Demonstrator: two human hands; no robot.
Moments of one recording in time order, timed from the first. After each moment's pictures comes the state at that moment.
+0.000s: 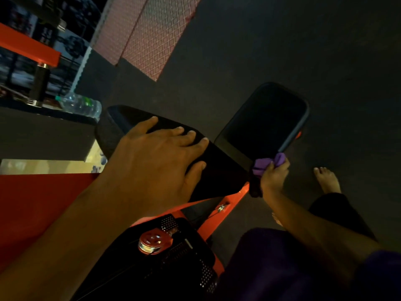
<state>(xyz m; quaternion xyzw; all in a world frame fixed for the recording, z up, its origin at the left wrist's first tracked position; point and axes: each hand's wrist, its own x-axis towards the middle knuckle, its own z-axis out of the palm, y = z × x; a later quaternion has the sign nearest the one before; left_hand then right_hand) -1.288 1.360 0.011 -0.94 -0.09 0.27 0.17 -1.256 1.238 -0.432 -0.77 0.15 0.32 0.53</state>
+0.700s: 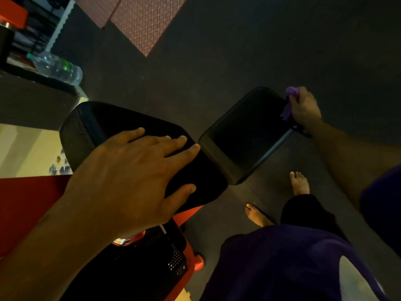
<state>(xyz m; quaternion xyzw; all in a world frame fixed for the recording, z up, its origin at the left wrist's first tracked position) -1.279 1.364 0.002 -0.94 -0.13 0.29 0.13 -0.965 1.287 -0.425 -0.85 -0.18 0.33 0.38</state>
